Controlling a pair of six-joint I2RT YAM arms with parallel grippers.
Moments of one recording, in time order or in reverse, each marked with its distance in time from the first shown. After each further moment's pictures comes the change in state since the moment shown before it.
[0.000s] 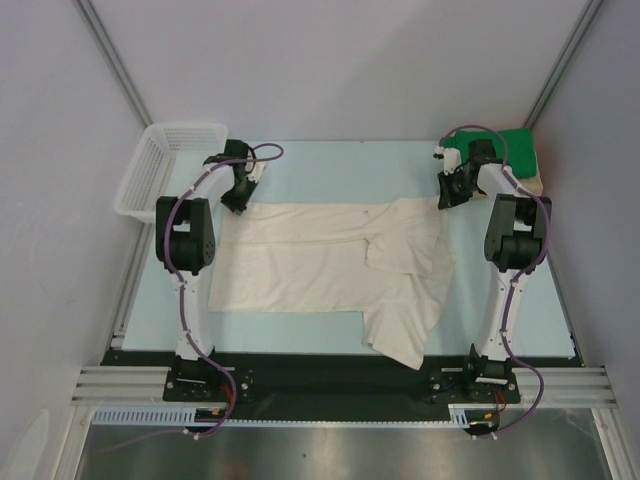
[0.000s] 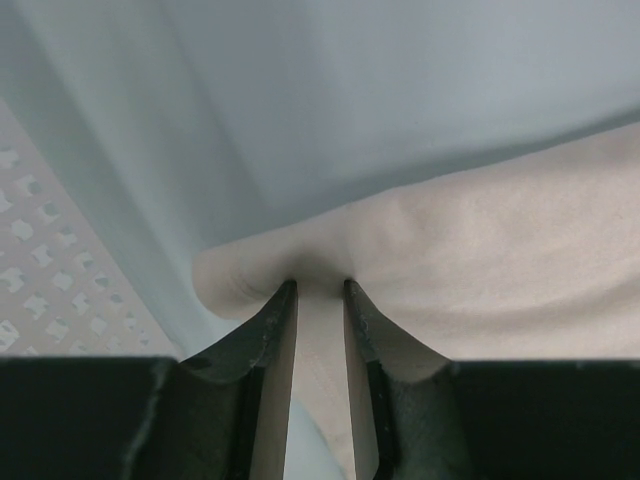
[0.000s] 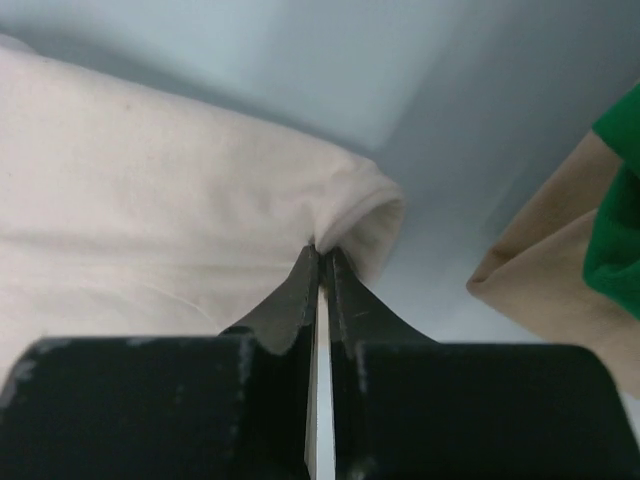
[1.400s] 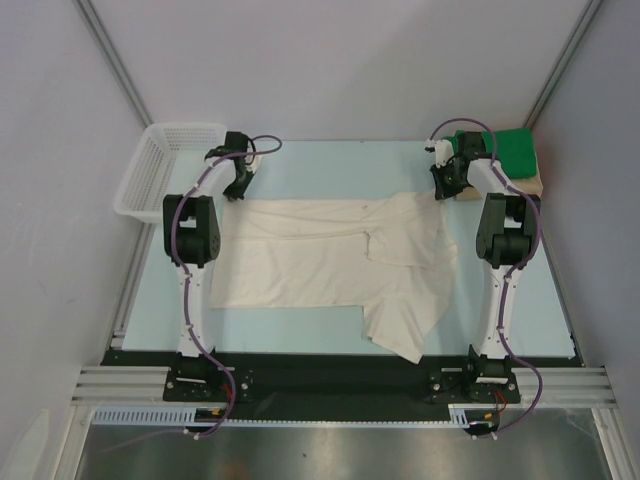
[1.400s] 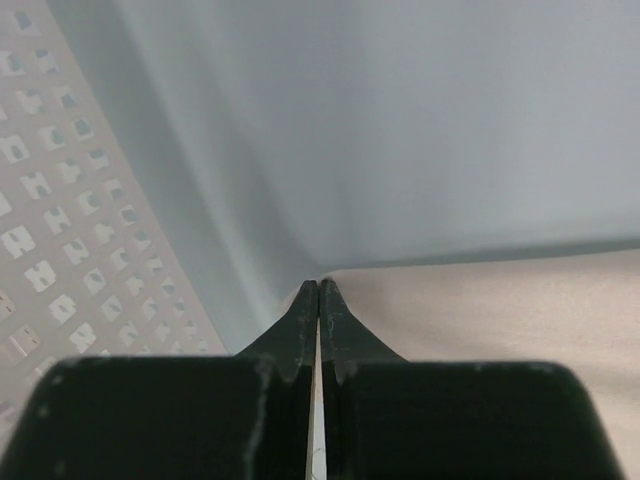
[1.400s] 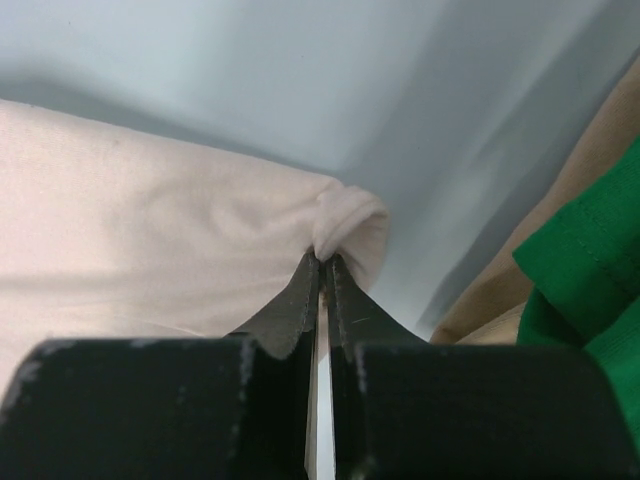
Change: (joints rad) left arm 0.012 0.143 0.216 -0.009 -0.104 0.037; right arm 0.051 0.074 0.122 0.027 0.116 -0.002
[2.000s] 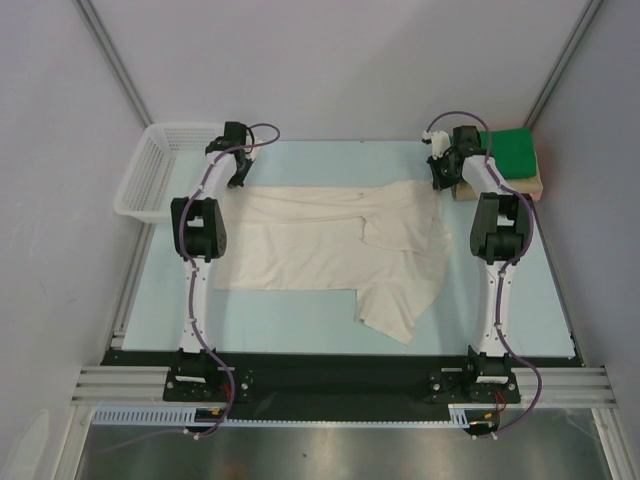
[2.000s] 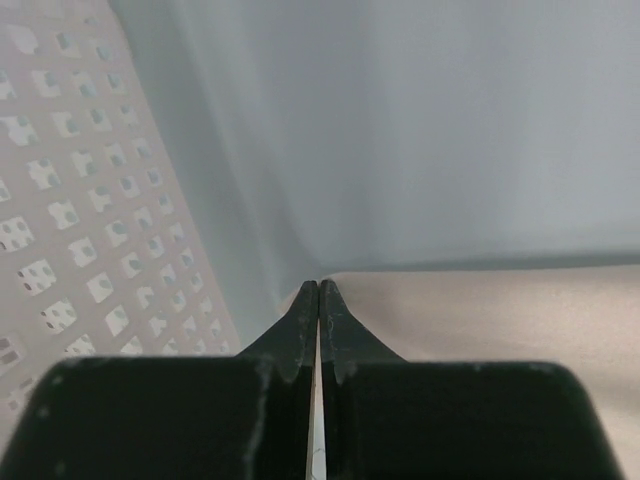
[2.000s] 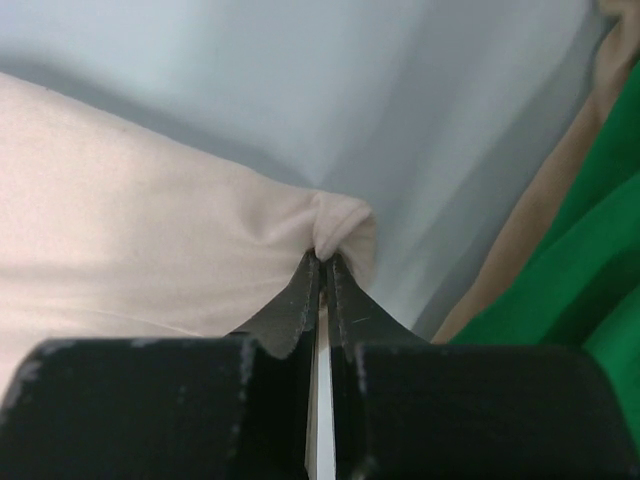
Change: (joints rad) left arm 0.018 0.198 0.349 -0.063 -0.006 0.018; right arm 0.014 0.085 0.135 0.032 0.031 0.001
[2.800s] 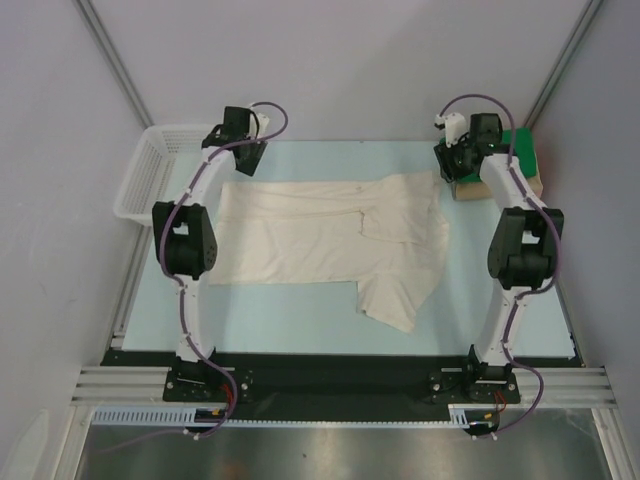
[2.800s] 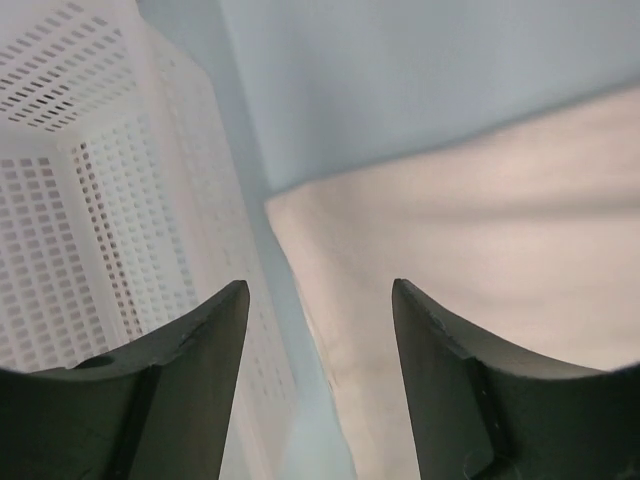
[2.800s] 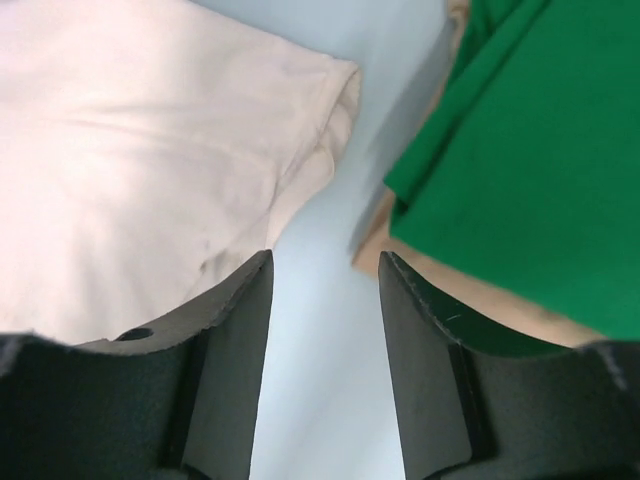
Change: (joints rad) left arm -0.079 -0.351 -0.305 0.171 0.009 -0.060; right arm 0.006 -0.348 -0.251 0.054 0.035 -0.005
